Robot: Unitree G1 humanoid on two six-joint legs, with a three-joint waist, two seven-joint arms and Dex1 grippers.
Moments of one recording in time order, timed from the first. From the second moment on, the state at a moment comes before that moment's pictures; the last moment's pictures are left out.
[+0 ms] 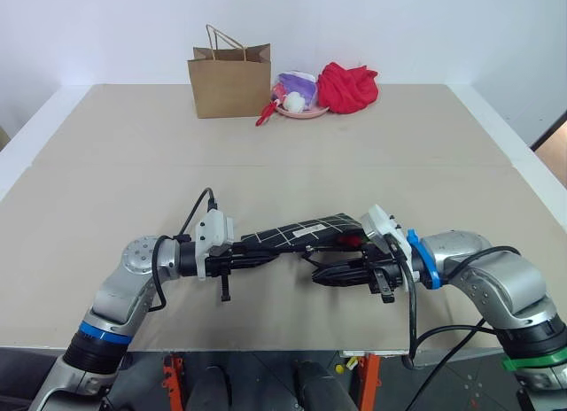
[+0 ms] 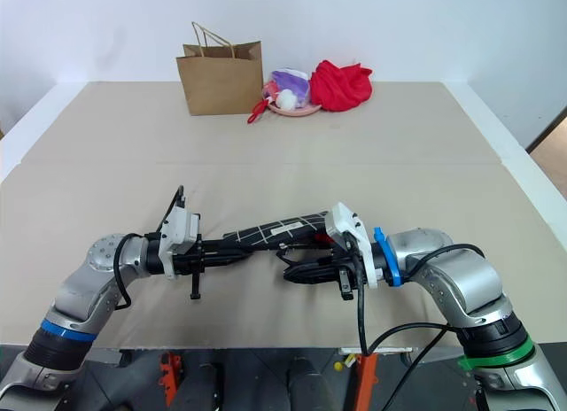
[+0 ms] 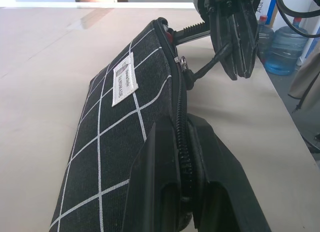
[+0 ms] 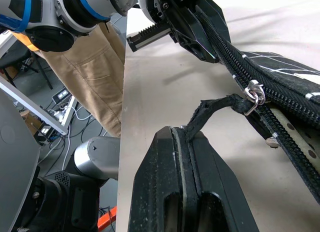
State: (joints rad) left arm -0.32 0.53 -0.16 -0.18 -0.43 0.22 -1.12; right arm -0.39 -0.80 0.13 -0.33 0.68 0.77 1.20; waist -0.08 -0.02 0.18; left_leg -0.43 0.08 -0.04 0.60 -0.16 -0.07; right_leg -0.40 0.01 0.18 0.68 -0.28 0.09
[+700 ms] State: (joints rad) left arm -0.31 0.53 -0.16 -0.19 -0.43 0.22 -1.12; right arm -0.39 -0.88 0.06 -0.33 0.73 0.78 1.27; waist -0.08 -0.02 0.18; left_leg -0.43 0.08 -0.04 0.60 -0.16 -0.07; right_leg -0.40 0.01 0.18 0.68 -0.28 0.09
